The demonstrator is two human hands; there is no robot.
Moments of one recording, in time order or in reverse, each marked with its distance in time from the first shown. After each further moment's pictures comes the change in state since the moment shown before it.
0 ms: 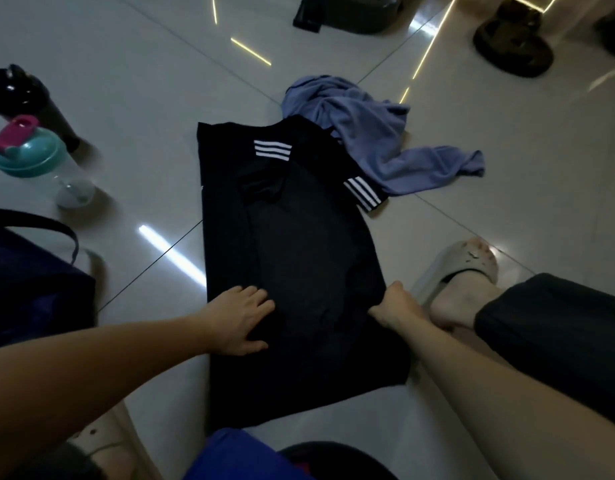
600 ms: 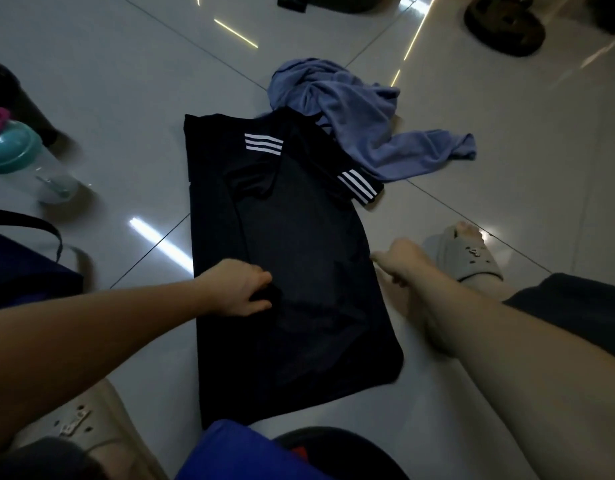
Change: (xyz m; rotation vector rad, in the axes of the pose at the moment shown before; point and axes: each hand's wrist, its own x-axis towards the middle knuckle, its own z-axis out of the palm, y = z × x) left_hand 0.030 -0.022 -0.031 -0.084 -0.056 -0.041; right_hand 0.027 -0.013 -0.061 0.078 0.038 -0.077
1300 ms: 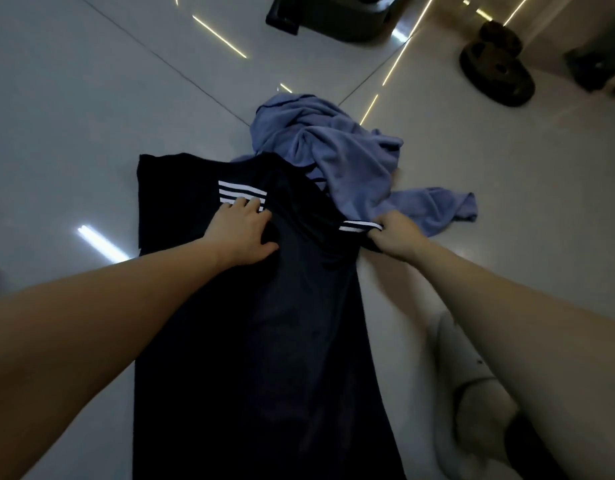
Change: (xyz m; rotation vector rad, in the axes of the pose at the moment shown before) left_hand 0.194 -0.138 -0.069 -0.036 0.310 -0.368; right_hand 0.151 -0.095 -0.107 -0.130 0.175 -0.381
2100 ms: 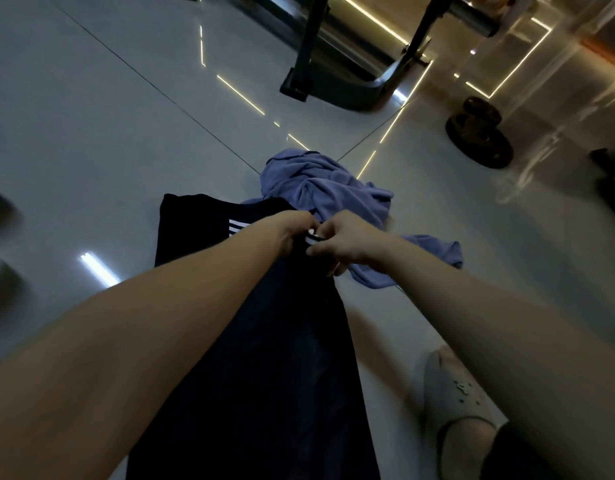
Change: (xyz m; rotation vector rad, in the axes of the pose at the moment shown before) left_hand 0.048 0.058 -0.116 -1.597 -0.470 -0.531; right_hand -0.053 -0.138 -0.079 0.340 -0.341 -0.122
